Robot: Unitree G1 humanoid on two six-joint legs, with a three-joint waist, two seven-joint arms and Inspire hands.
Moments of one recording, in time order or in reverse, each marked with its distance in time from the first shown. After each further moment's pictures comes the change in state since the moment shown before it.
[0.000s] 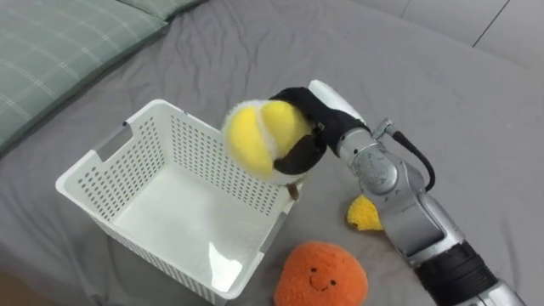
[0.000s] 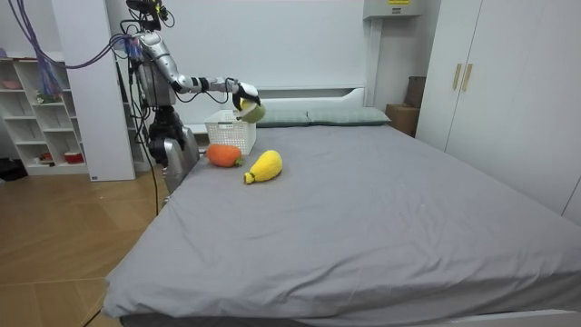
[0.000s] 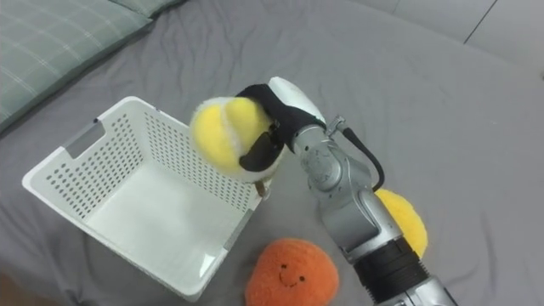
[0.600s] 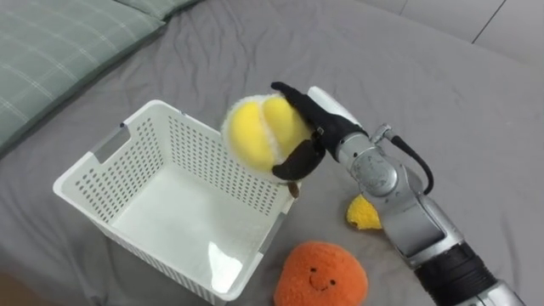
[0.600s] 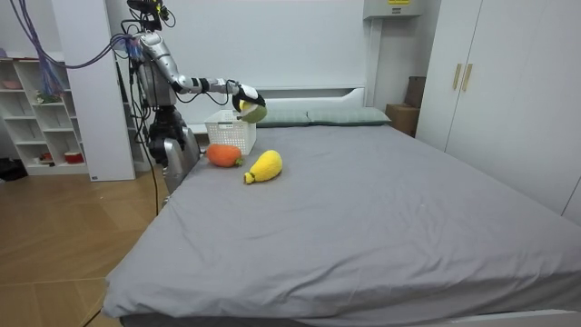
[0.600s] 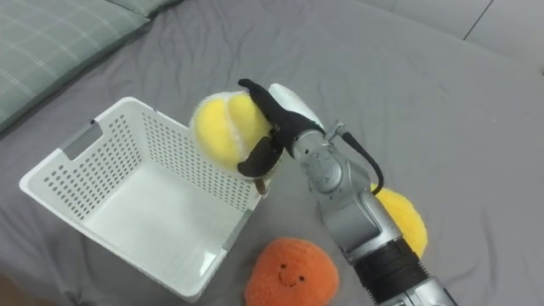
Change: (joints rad) left arm -0.021 -0.003 0.000 0.001 -0.004 -0.011 0.002; right arm 0.001 -0.003 0.001 0.013 0.088 -0.007 -0.012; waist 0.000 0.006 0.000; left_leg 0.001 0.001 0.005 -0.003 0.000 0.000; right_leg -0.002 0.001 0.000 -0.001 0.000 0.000
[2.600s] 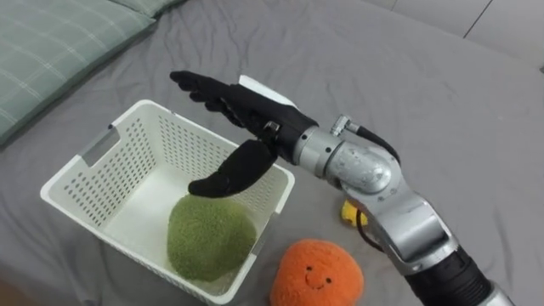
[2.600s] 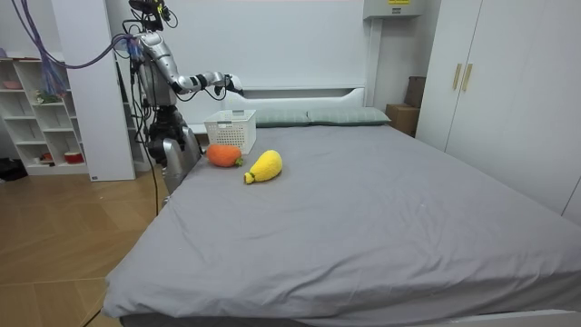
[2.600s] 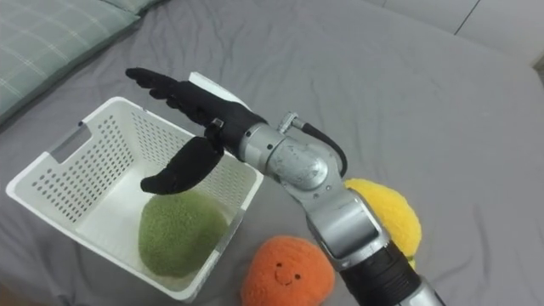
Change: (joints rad) left arm -0.019 0.004 -0.011 0.060 -0.003 -0.066 -0.002; right arm 0.000 0.041 0.048 -0.250 0.386 -0.051 0.211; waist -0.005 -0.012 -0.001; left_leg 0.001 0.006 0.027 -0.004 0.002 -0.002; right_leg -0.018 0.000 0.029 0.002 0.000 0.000
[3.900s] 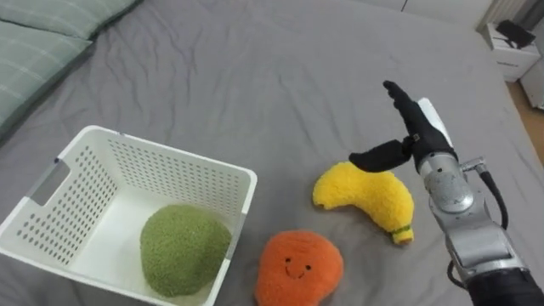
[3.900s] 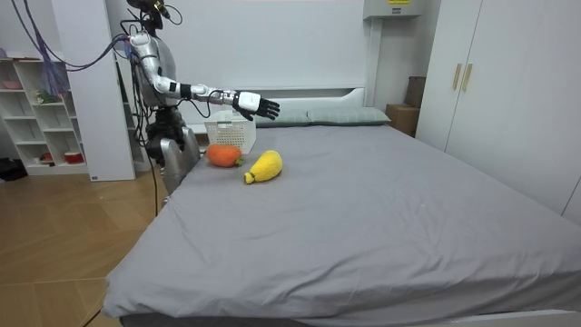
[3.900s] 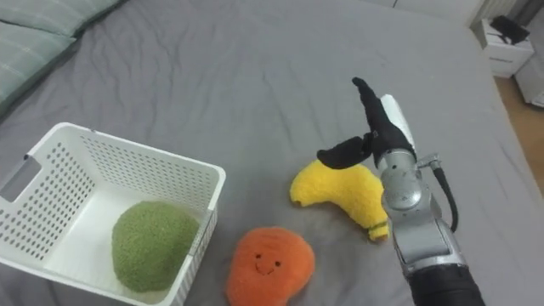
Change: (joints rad) left arm 0.096 -0.033 0.023 0.037 0.000 0.002 0.046; right arm 0.089 -0.137 -0.355 0.516 -0.265 -0.077 -0.465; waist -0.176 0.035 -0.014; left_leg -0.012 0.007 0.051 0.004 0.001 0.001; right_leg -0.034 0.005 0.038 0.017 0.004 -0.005
